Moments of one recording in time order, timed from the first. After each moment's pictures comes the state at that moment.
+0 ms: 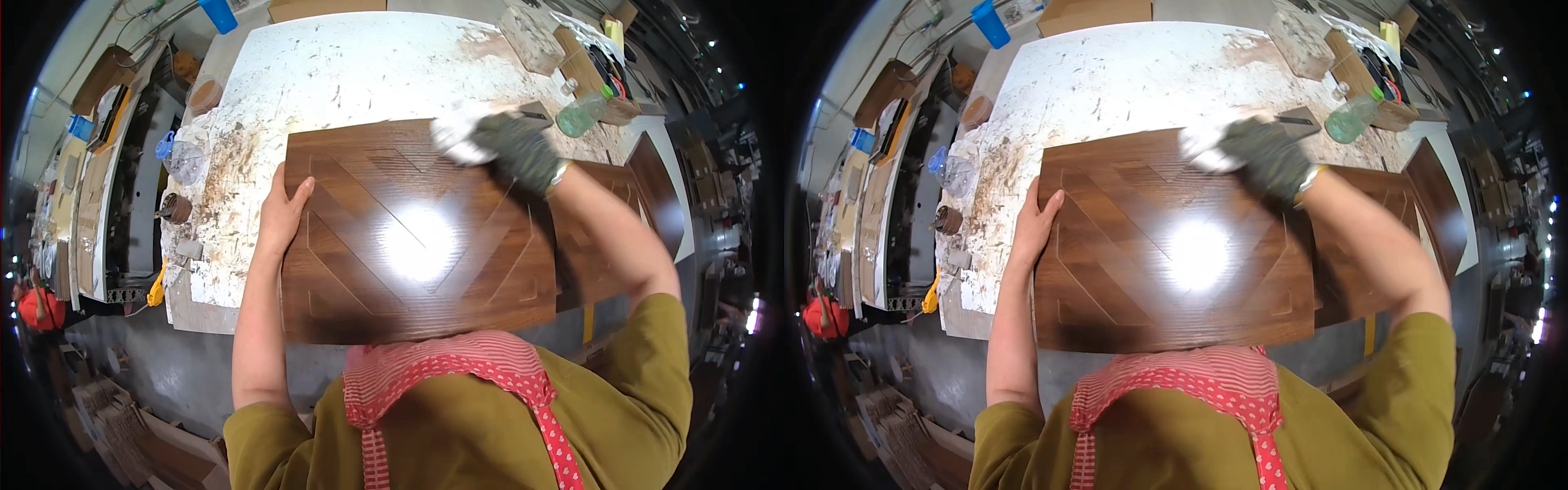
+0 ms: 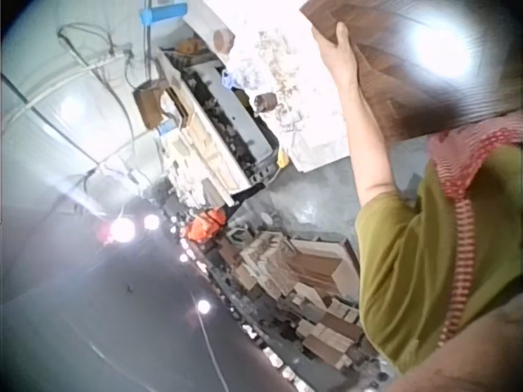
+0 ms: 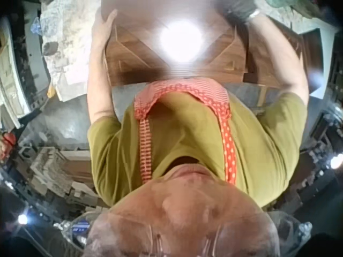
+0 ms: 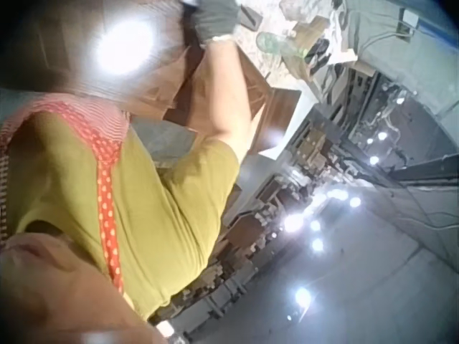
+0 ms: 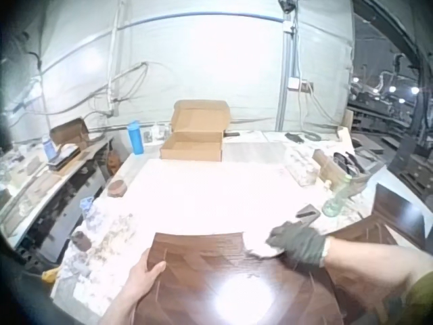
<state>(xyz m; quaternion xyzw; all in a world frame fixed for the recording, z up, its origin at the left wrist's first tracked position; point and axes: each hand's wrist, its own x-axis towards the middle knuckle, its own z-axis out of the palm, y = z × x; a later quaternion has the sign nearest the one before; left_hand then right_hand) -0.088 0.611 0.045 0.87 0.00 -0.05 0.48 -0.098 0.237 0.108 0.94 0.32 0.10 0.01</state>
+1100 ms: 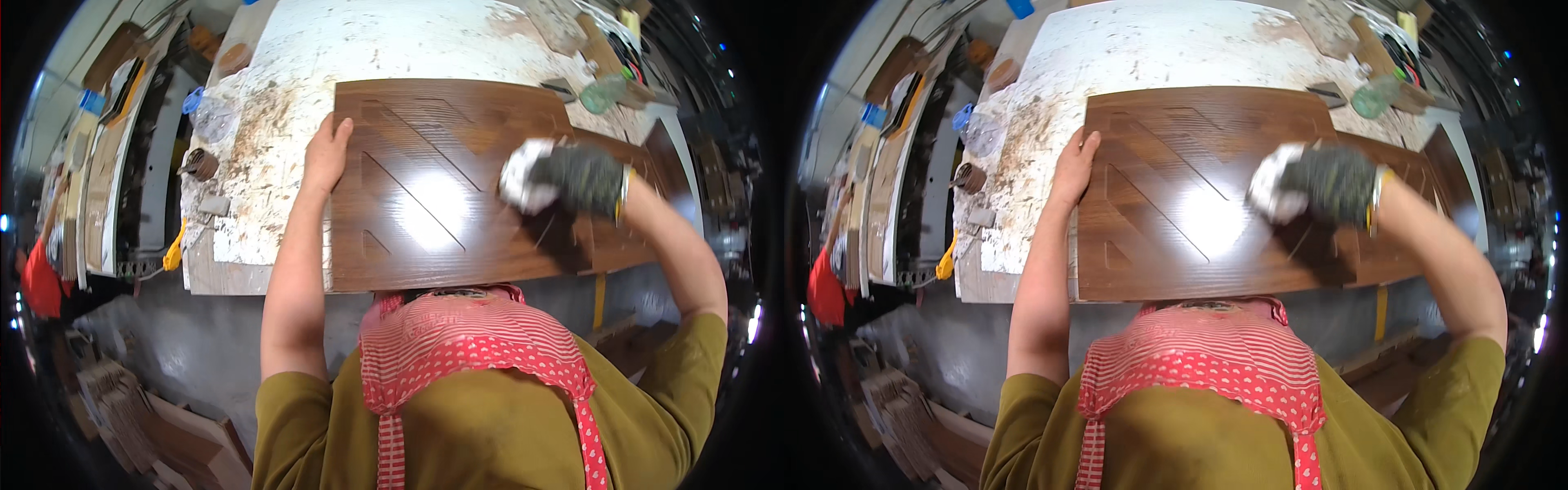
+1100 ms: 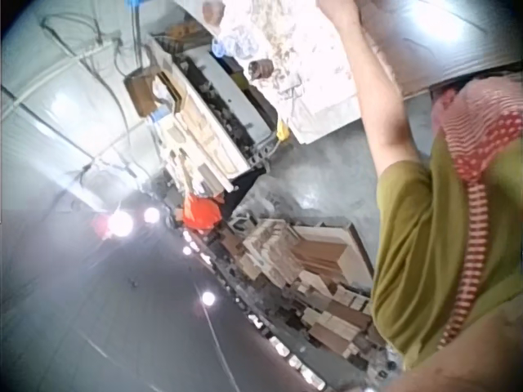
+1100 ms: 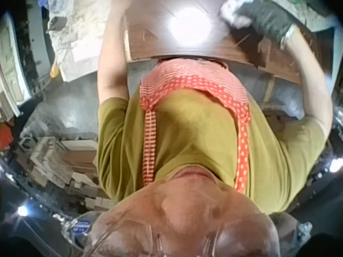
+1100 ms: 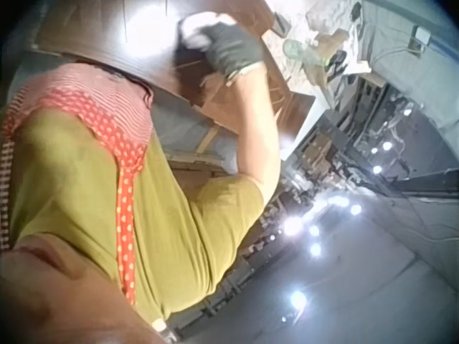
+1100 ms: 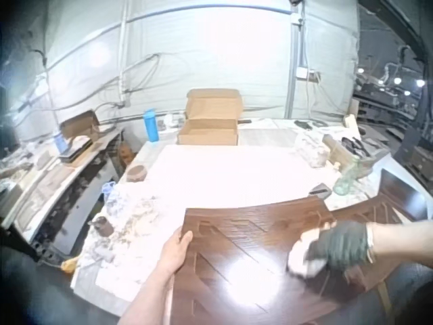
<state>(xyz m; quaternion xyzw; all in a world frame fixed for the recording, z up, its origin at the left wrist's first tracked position) -0.079 0.623 0.026 0.89 -0.03 -0.01 0.46 -0.143 0.299 0.122 0.94 0.19 -0.28 -0.04</state>
